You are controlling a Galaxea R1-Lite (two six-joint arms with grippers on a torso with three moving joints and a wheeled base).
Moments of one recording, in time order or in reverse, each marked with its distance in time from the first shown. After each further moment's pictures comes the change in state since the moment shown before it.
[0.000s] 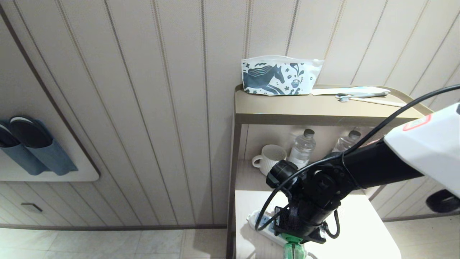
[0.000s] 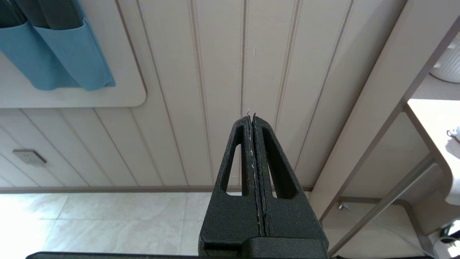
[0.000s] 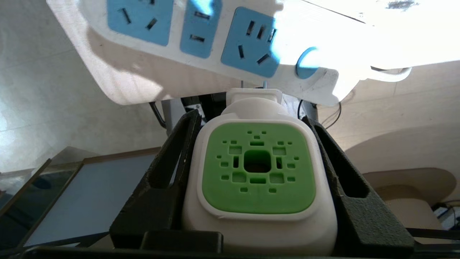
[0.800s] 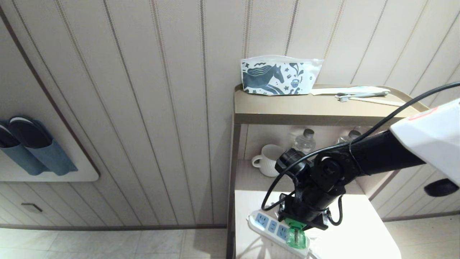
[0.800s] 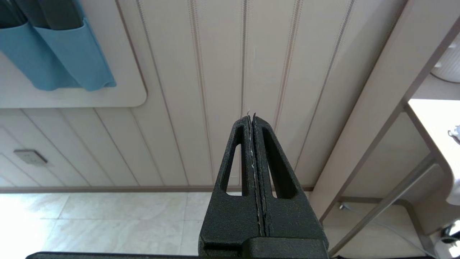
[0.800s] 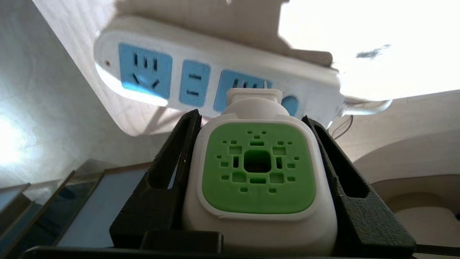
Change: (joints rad) left arm 0.001 0.000 0.000 0.000 0.000 0.000; right arm -0.090 0.009 -0.050 0.001 0.017 -0.035
